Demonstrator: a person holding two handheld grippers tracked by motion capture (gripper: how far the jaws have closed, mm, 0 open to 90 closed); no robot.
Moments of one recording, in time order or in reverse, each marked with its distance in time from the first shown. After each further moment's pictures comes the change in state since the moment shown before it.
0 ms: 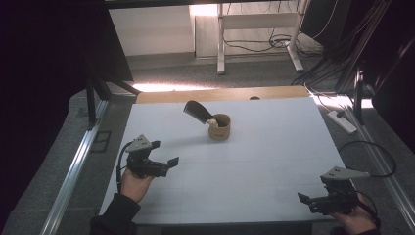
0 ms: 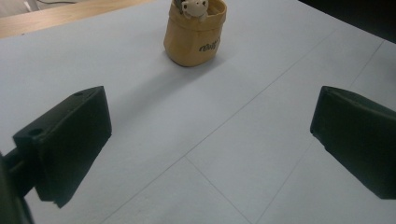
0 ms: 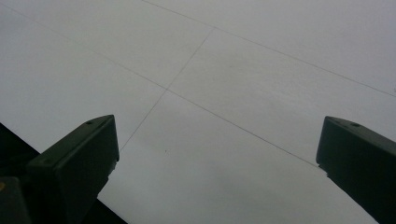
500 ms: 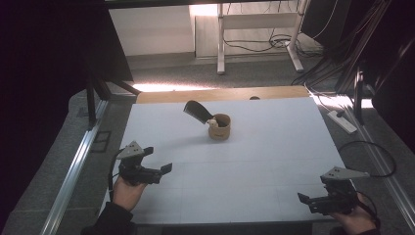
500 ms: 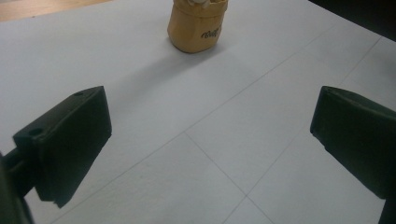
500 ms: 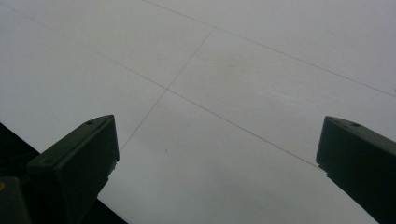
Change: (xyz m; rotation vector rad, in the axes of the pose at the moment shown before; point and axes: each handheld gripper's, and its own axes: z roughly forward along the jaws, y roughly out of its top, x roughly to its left) left arm -0.003 -0.015 -0.021 0.010 0.013 -0.030; right arm 0.000 0.000 0.000 0.001 0.000 -0.001
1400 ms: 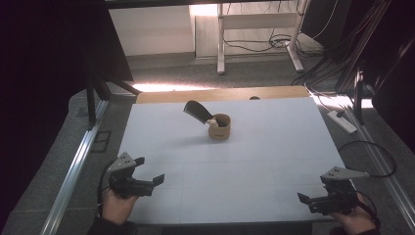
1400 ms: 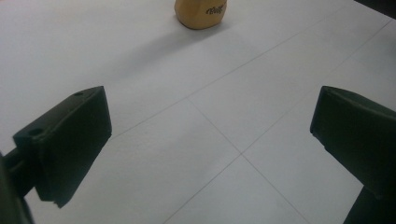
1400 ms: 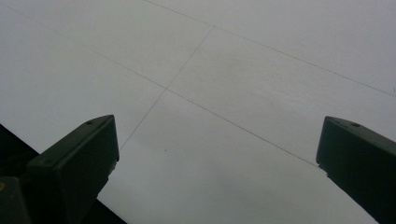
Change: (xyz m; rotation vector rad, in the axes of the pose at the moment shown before) left arm -0.012 -0.021 -0.027 0.038 0.045 -0.010; right arm 0.000 0.000 0.000 0.003 -0.005 0.001
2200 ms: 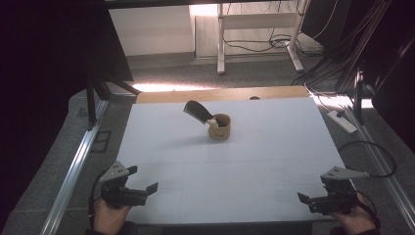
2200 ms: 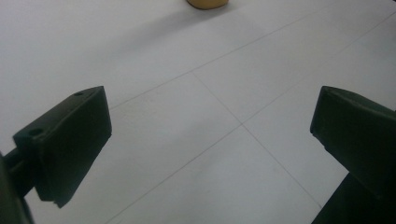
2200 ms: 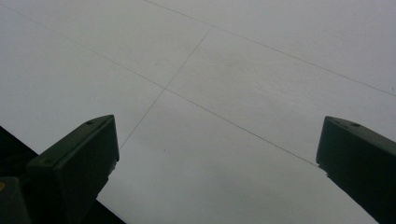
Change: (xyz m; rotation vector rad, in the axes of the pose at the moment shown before) left arm -0.005 -0.019 -0.018 0.036 0.031 -0.027; right arm 0.000 0.000 0.000 0.003 -0.005 0.002
